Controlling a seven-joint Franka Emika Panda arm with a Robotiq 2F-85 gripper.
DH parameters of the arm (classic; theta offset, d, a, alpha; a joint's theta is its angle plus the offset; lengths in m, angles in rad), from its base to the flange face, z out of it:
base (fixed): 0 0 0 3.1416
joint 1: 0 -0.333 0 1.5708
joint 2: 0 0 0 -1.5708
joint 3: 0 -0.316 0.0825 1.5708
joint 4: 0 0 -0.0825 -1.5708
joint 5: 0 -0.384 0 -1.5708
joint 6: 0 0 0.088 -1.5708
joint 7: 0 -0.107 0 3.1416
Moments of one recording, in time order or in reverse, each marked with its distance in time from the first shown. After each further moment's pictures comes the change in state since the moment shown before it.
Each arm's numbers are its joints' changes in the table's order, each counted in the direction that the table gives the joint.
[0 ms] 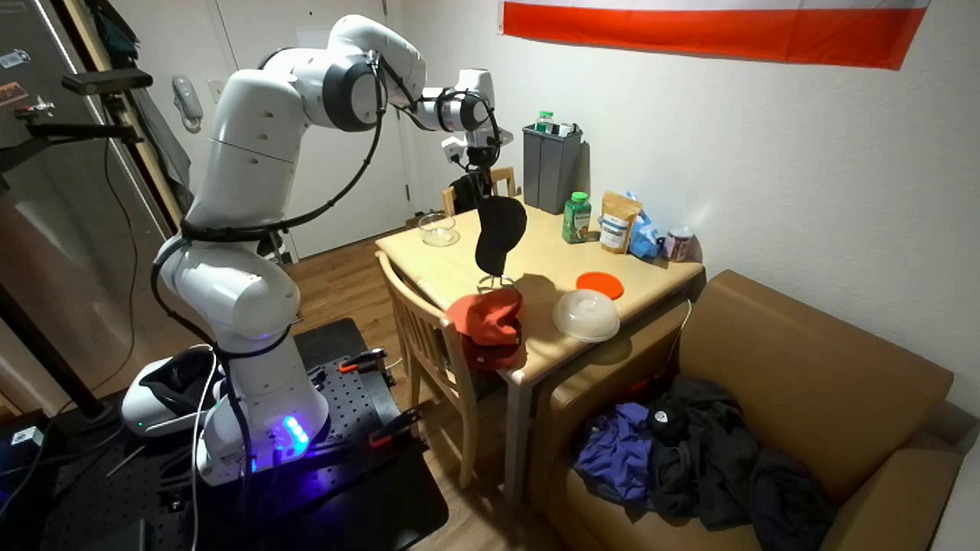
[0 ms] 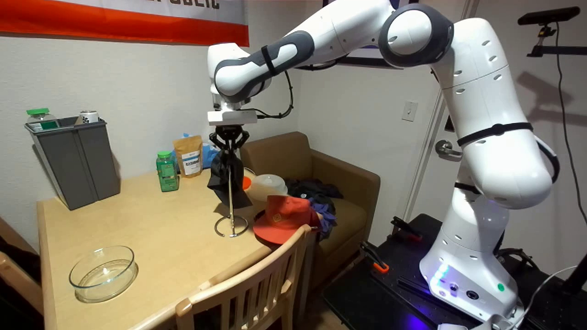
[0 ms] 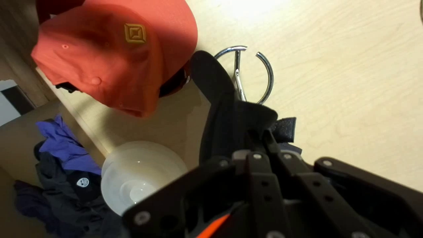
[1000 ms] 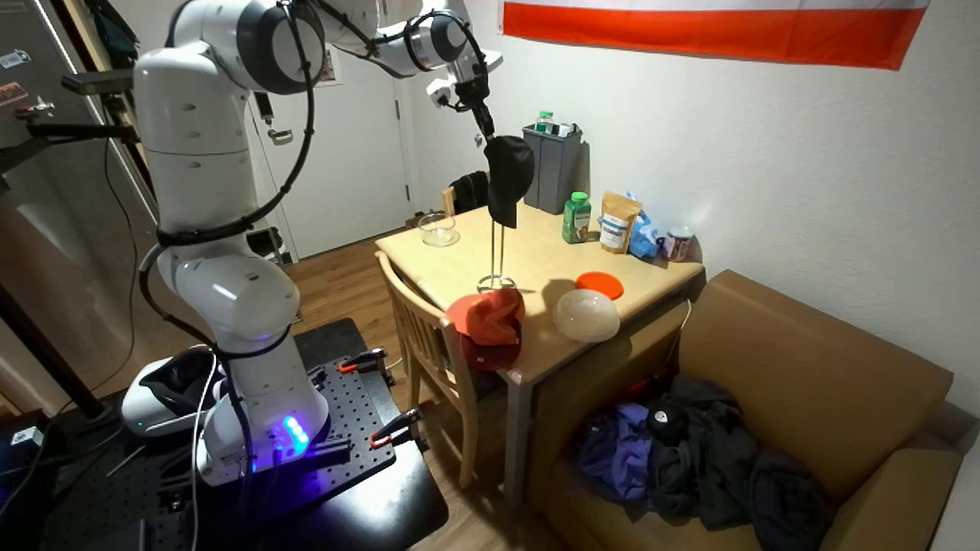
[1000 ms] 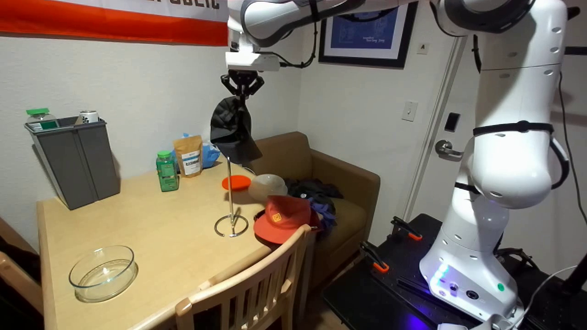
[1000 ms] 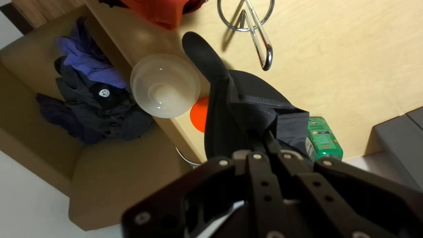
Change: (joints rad) arm 0.011 -0.363 -0.007 0.152 0.171 0.000 -0.016
